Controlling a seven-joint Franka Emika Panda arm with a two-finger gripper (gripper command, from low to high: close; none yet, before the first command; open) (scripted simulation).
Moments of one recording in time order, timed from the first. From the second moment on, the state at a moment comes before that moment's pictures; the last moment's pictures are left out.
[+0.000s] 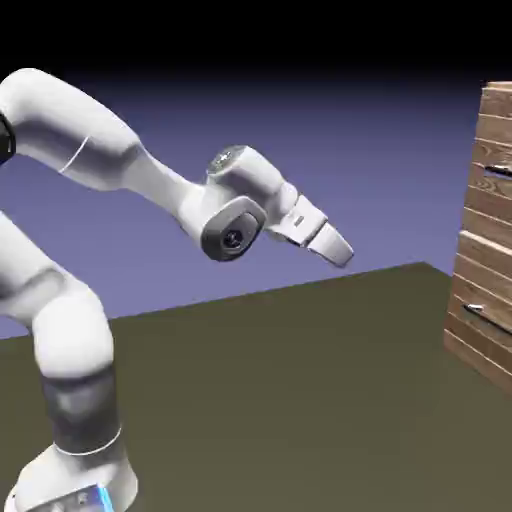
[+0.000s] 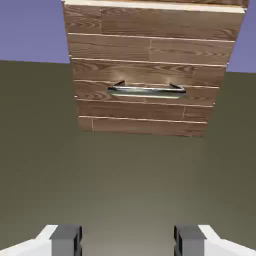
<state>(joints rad) 0.00 -0.54 0.03 -2.79 -0.04 3.03 0.69</state>
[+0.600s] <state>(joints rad) -0.23 -0.09 0.42 -2.48 -0.65 2.94 -0.09</state>
